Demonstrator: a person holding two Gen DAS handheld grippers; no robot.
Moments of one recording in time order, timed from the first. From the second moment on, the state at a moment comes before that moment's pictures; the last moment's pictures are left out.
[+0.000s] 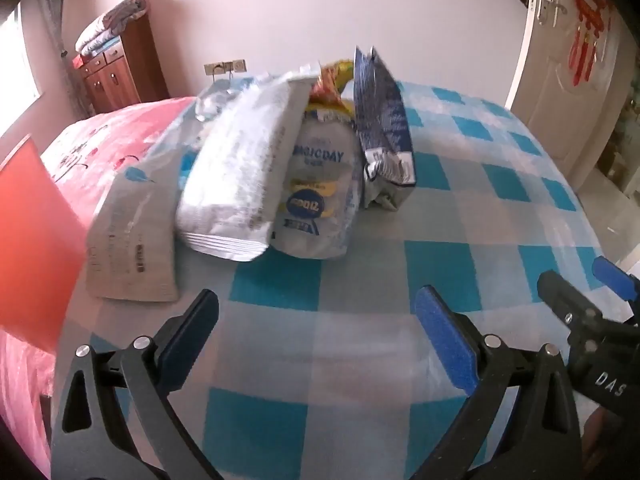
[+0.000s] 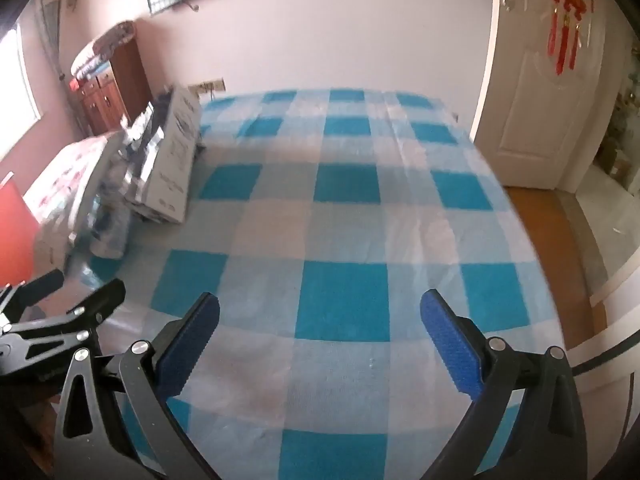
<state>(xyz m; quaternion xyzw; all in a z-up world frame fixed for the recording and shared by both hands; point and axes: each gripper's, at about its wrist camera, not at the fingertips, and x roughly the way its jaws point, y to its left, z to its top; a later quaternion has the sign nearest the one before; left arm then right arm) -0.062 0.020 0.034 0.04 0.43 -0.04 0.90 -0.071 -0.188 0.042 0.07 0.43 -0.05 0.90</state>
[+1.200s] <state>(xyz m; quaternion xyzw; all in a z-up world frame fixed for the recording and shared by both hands) -0.143 0.046 0.131 0.04 0.28 -0.02 0.96 -0.157 -0.155 0.175 0.02 0.27 -0.07 0.96</state>
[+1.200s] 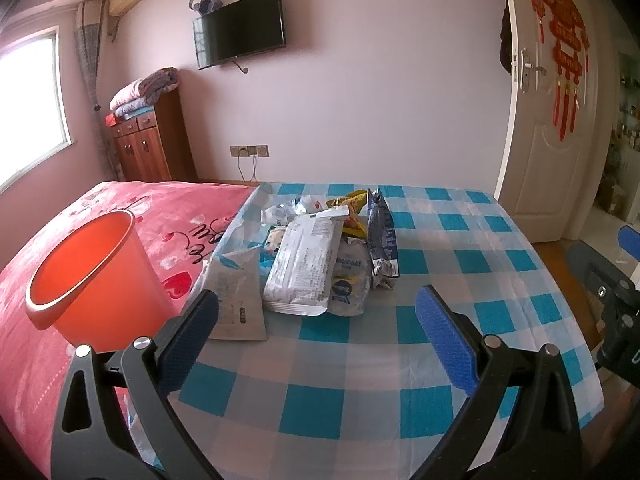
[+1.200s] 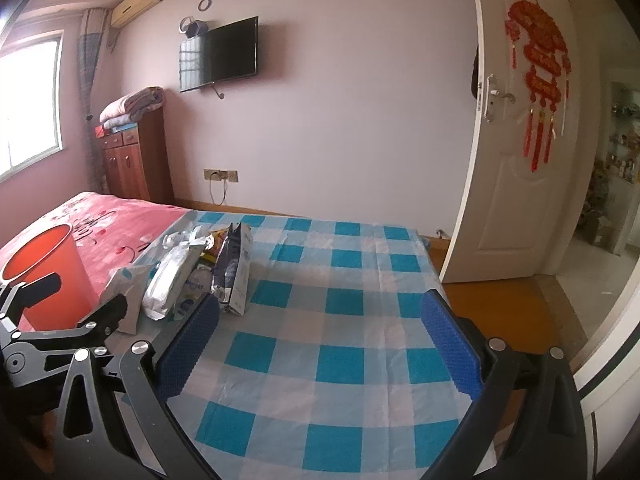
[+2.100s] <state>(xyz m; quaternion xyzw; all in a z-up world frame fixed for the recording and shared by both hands) -0.164 0.059 0.135 0.04 0.26 -0.02 0.97 -0.159 -0.149 0.172 0.02 0.26 -0.06 0.96</state>
